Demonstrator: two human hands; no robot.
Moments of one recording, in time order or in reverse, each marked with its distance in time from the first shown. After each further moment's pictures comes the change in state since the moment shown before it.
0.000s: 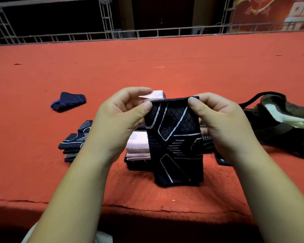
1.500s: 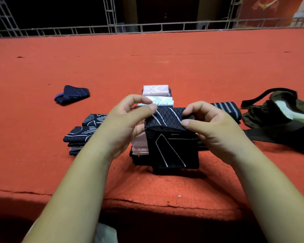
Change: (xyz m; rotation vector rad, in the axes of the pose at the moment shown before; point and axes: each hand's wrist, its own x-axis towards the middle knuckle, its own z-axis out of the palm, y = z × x) left_hand 0.007 -0.025 -0.021 -0.138 -0.064 -0.272; right_hand 0.006 0.040 0.006 -0.012 -0.219 0.083
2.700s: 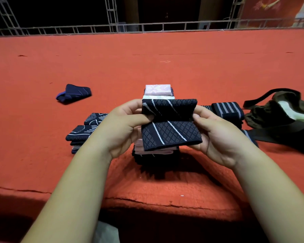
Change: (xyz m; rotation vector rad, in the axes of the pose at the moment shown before) left_hand 0.001 -0.006 -0.013 -0.049 -0.068 -0.048; right_hand 0.004 0.002 0.007 0.409 -0.049 0.290
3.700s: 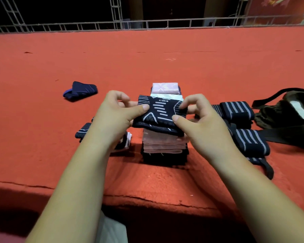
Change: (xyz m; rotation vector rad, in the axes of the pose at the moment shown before) left_hand 0.000 0.015 -0.030 0.376 0.420 0.104; right_hand 0.006 0.016 0.053 -0.708 0.309 -0.442
